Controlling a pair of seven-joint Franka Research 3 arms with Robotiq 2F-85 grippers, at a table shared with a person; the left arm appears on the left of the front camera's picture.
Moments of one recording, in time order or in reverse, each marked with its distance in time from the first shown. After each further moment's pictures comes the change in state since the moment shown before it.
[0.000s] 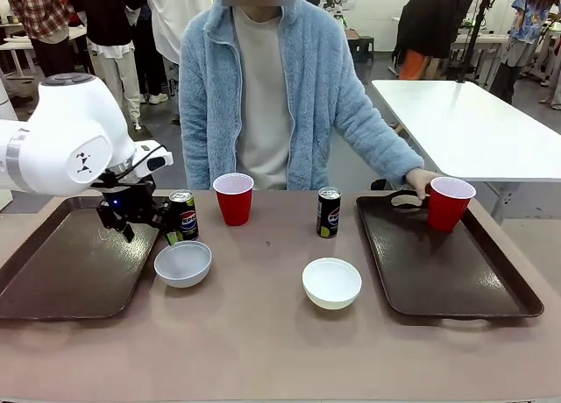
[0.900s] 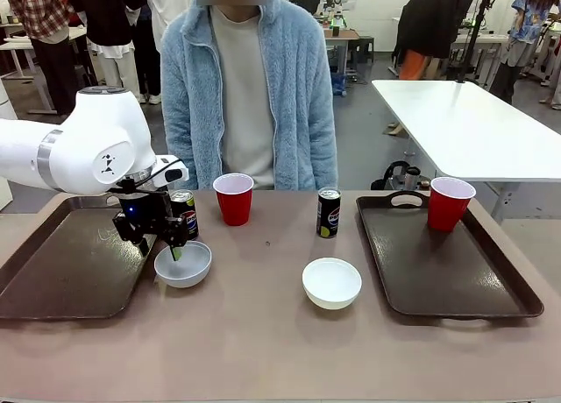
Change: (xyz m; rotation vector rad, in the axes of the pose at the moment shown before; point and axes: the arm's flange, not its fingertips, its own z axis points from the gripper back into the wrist) left arm 0.010 -0.014 -0.030 0.010 0.126 -0.043; right arm 0.000 0.000 0.000 0.000 0.000 0.000
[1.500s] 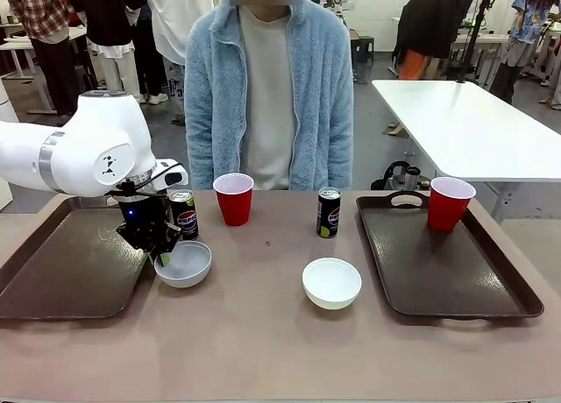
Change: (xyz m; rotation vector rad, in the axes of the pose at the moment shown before) left arm -0.001 0.002 -0.006 -0.005 0.028 0.011; right arm 0.000 0.000 0.000 0.000 0.000 0.000
